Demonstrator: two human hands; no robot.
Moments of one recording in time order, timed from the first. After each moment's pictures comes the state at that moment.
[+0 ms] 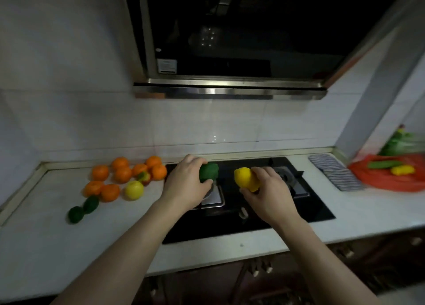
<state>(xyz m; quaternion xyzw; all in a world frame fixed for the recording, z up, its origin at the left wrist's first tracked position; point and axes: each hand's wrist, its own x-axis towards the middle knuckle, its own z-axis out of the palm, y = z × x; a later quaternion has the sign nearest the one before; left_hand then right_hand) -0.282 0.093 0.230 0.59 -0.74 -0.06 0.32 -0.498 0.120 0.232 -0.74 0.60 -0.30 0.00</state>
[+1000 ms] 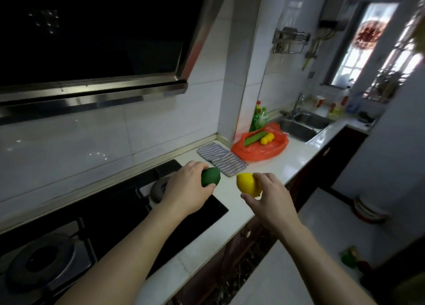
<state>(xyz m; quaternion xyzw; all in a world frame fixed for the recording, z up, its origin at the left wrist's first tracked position) -0.645 -0.020 0.224 0.38 -0.87 -0.18 0.26 -0.813 0.118 0.221 -0.52 0.81 -0.28 -0.06</state>
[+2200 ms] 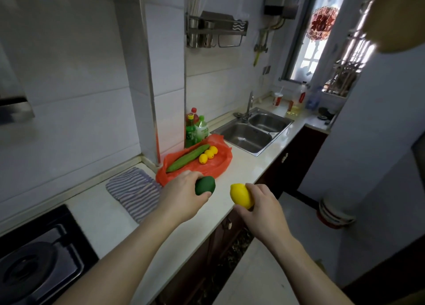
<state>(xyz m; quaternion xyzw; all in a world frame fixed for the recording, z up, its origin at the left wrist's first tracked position) -1.094 -0.066 0.202 0.33 -0.90 -0.19 0.22 -1.238 0.098 0.191 -0.45 0.85 -0.28 -0.04</state>
